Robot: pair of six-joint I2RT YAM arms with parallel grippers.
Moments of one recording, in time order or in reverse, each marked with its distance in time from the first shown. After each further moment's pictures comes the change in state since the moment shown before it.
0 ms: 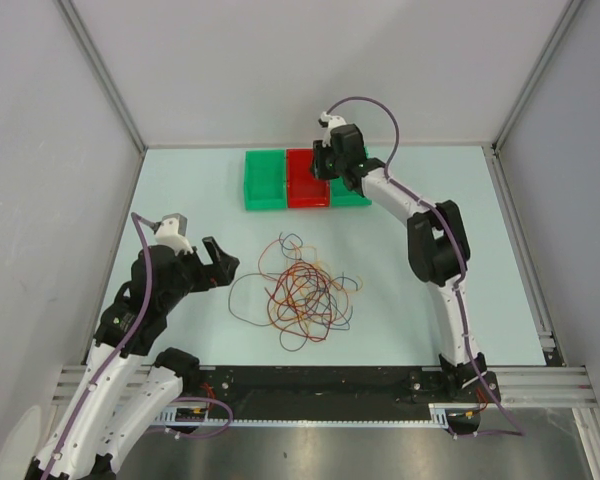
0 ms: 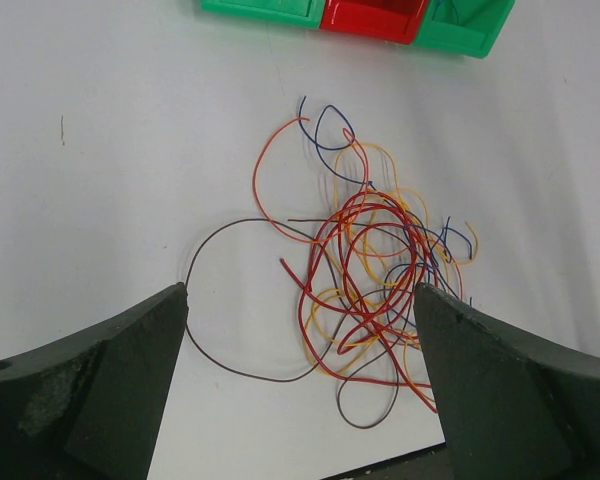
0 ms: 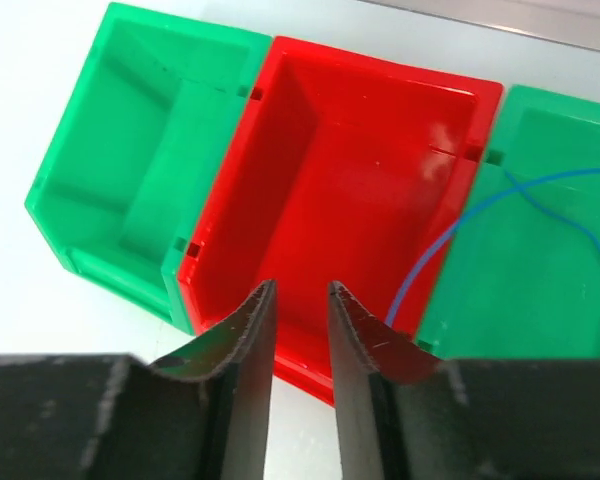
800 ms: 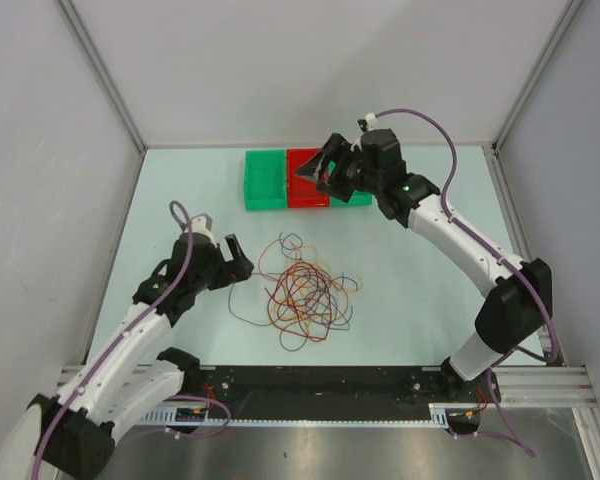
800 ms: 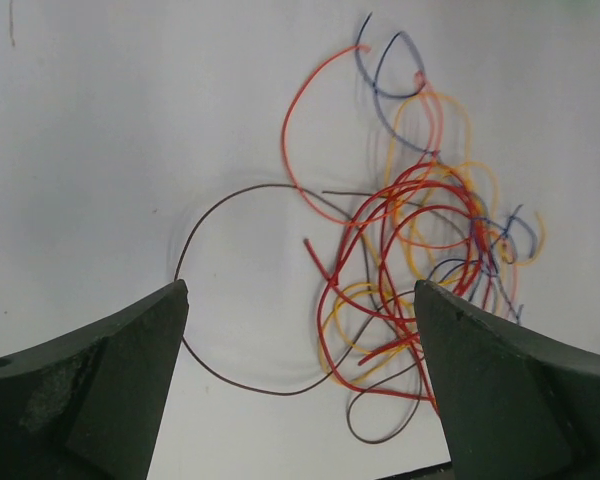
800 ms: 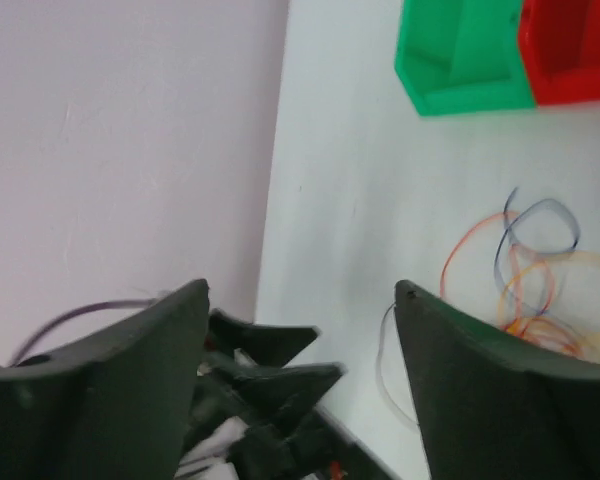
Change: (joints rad) left arm -0.020 0.232 -0.106 0.144 -0.019 -0.101; right arm 0.063 -0.661 -0.458 -0.051 -0.192 0.698
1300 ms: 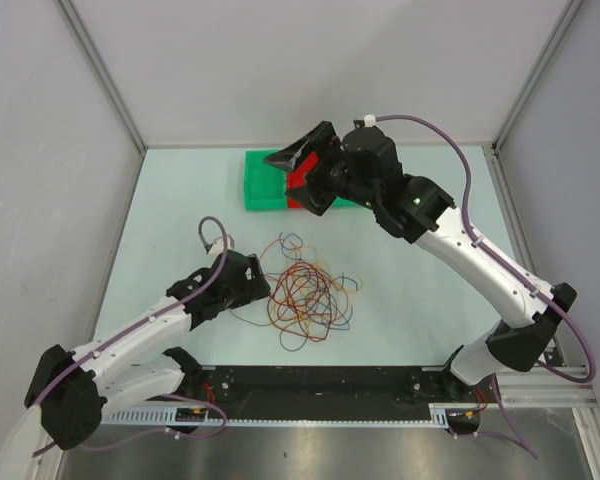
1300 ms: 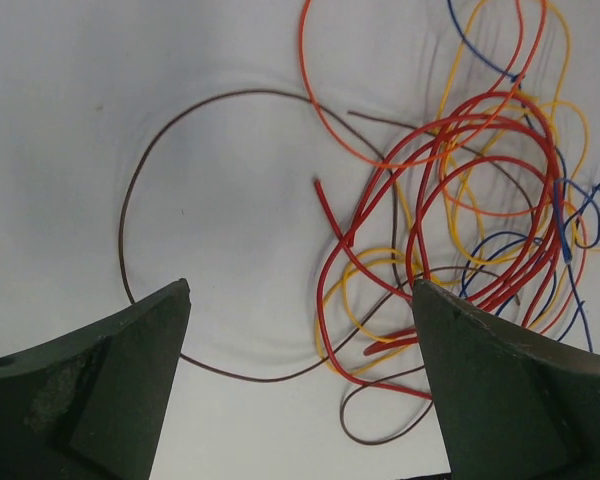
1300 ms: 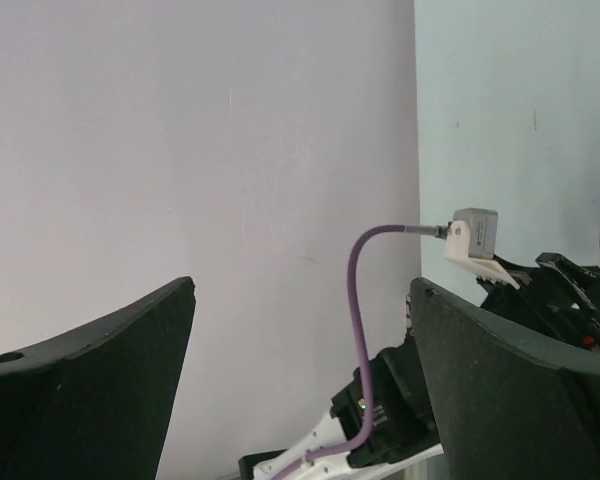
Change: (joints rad) left arm -0.261 0.191 -0.083 0.049 -0.202 -0.256; right arm 0.304 -0.098 0.292 -0.329 0.292 0.439
